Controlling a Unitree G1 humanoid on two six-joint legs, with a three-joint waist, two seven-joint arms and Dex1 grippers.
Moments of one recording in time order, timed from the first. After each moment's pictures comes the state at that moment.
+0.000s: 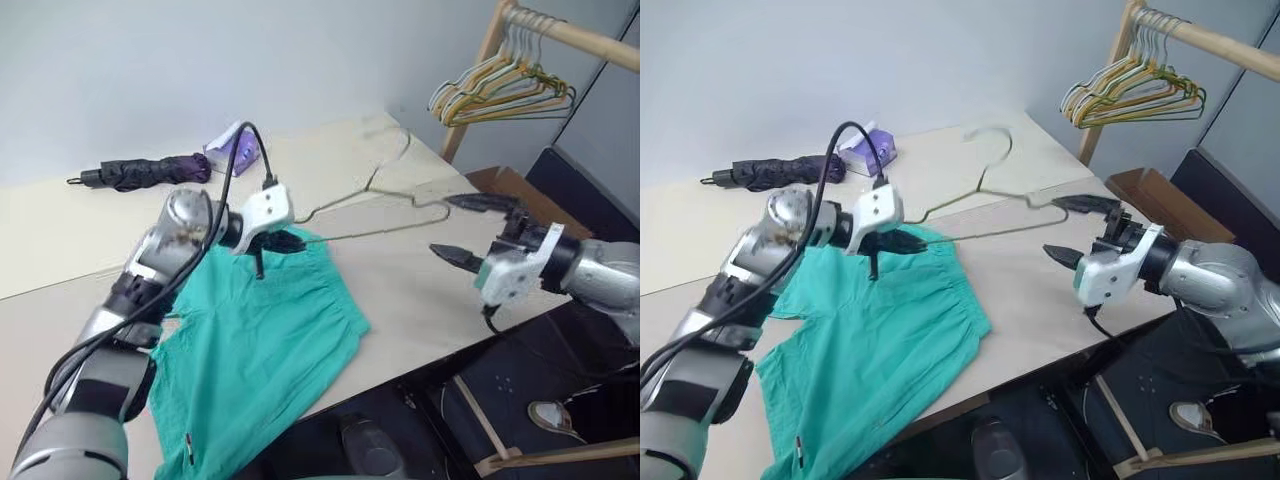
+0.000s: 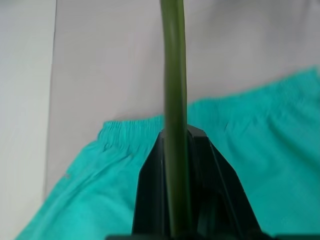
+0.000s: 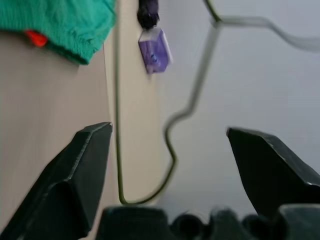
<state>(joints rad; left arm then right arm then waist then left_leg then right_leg) -0.81 0.65 -0.34 0.27 -0.07 0.20 -1.19 -0.31 -1.16 0.09 -0.12 0.12 -0.41 0.57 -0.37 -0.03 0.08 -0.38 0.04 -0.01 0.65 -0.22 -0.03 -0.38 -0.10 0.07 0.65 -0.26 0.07</state>
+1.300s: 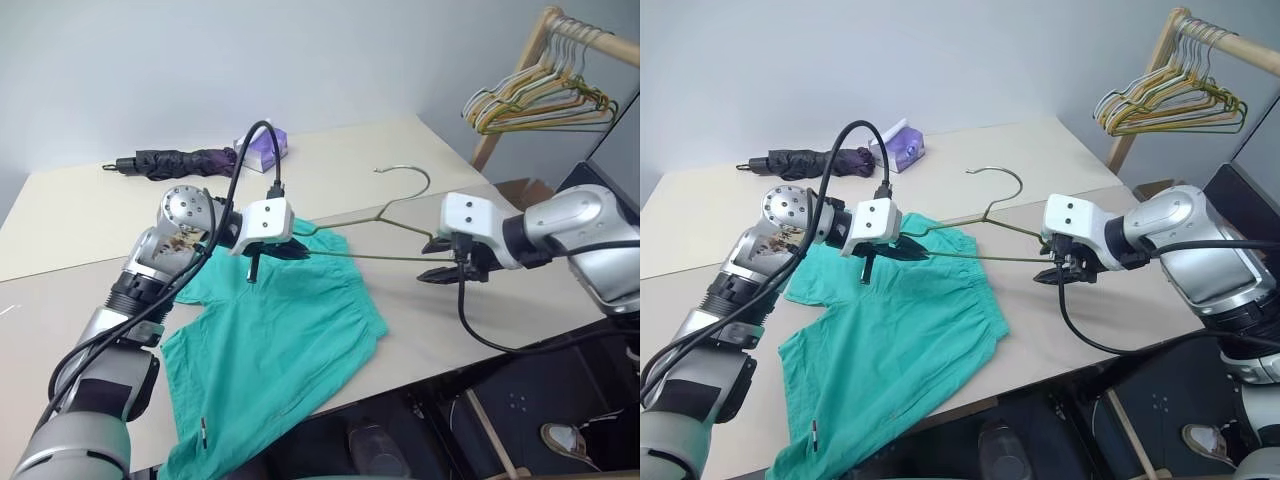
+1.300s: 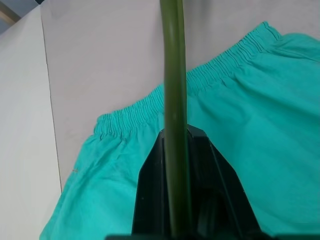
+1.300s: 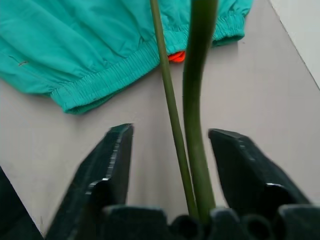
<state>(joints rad) -0.86 0.62 -0.30 0.32 -0.05 0.03 -1.36 -0.76 -1.04 0.37 -0.17 0.22 0.69 1.22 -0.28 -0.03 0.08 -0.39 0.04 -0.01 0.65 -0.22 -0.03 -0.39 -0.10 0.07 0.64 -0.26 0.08</state>
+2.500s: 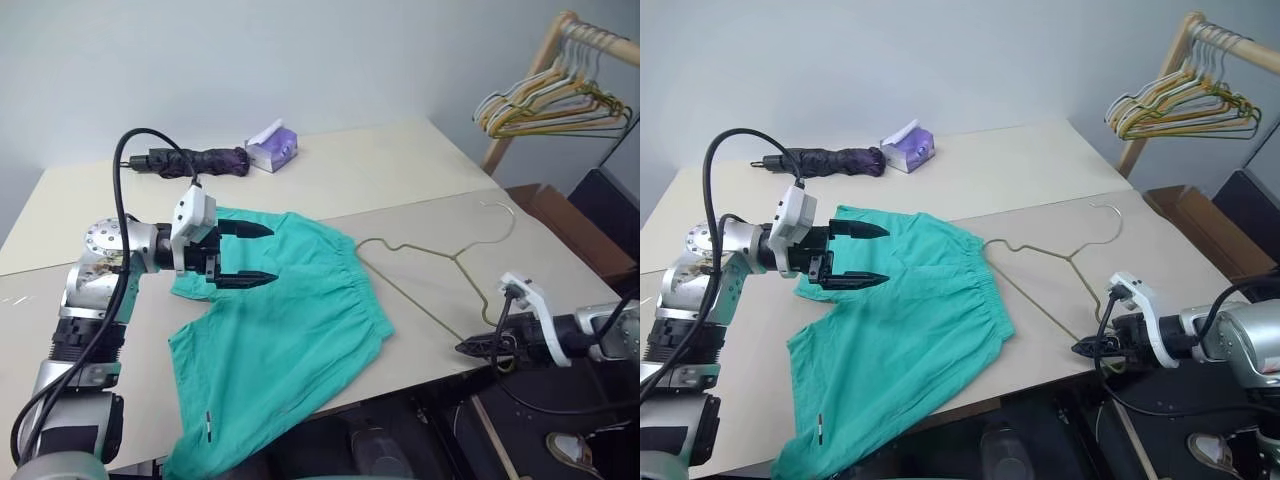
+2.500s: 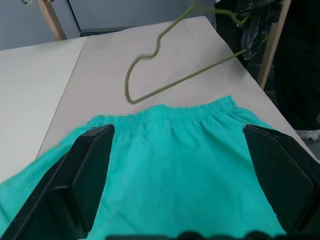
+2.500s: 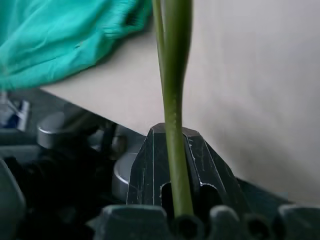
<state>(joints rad) -0.57 0.72 0.01 0.12 -0.42 0.30 -1.41 -0.27 -1.00 -0.08 -0.15 0.64 1.47 1.04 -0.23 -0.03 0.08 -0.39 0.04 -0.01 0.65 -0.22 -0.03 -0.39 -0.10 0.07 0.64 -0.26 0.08</state>
